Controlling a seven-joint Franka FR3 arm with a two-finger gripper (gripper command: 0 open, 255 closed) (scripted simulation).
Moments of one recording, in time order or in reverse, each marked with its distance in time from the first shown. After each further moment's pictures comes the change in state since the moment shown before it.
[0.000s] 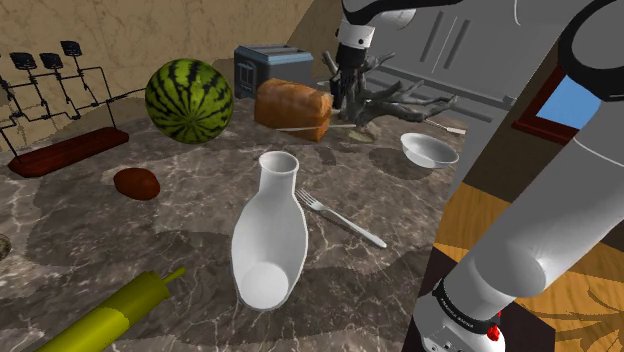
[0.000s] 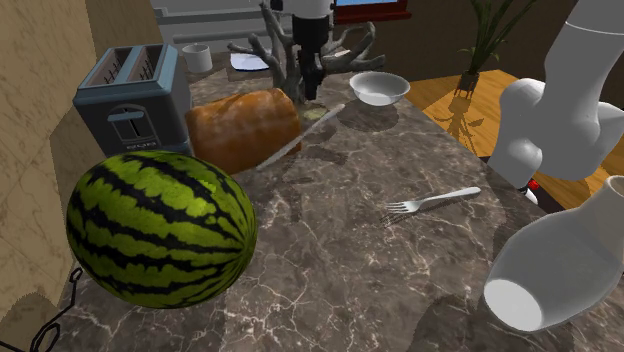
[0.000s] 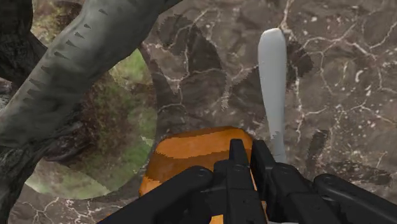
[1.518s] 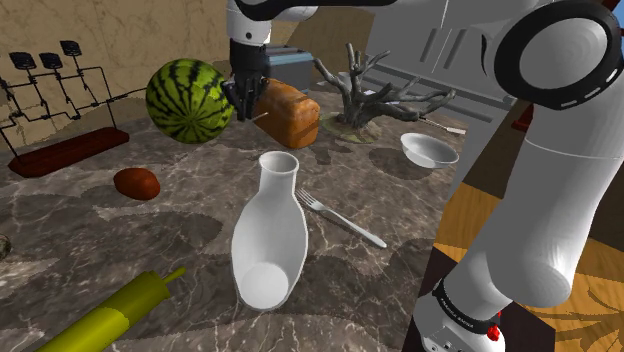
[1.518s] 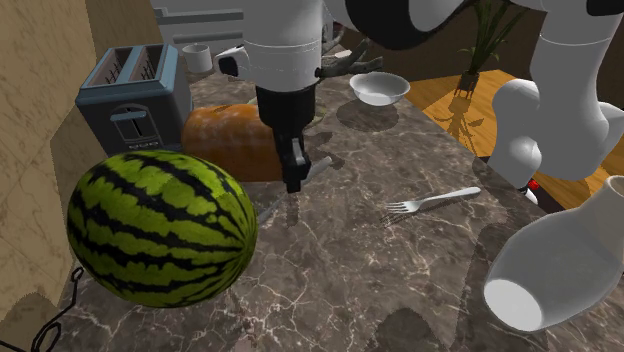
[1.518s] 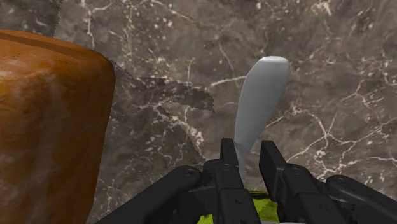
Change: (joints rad) arm 0.278 0.278 0.225 0.328 -0.046 -0.045 0.510
